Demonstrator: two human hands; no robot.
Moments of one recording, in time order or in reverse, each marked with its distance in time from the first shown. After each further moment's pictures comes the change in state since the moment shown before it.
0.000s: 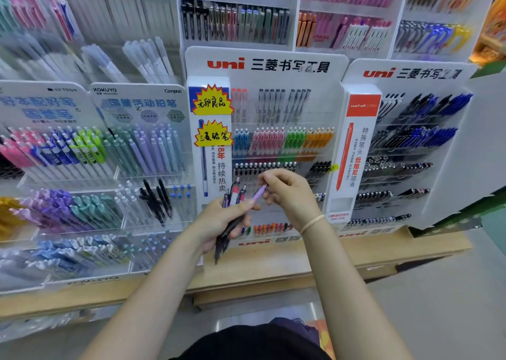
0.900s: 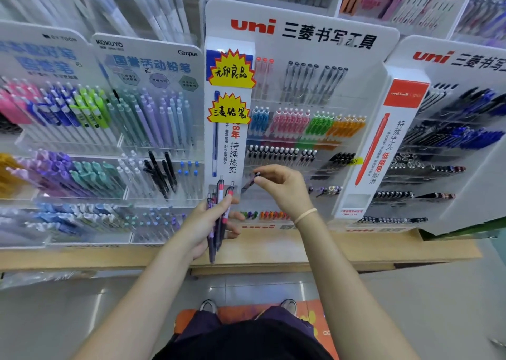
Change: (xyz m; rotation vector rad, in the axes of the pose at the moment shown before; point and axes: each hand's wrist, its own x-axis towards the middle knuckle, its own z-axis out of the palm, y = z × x) left_hand -0.003 -0.054 -0.028 -0.313 0.219 -0.149; right_hand 0.031 0.050 0.012 -0.350 -0.078 -0.087
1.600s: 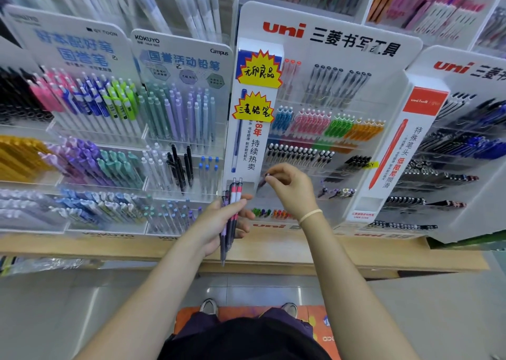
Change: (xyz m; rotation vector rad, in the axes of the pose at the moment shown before) left_hand -0.012 -0.003 -0.014 -0.027 -0.051 0.015; right_hand 0.000 0.002 0.022 -0.242 0.050 -0.045
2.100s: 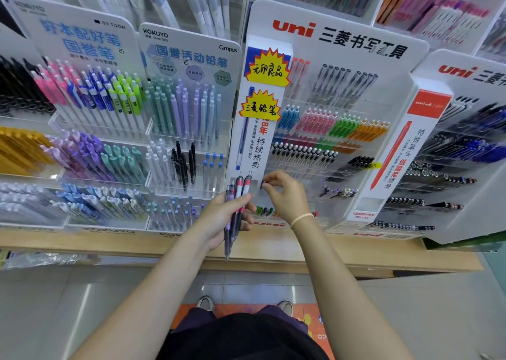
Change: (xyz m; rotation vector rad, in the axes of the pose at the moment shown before) left_hand 0.003 0.002 0.000 -0.071 -0.019 0.033; right_hand -0.004 0.015 0.026 -0.207 -0.047 -0.001
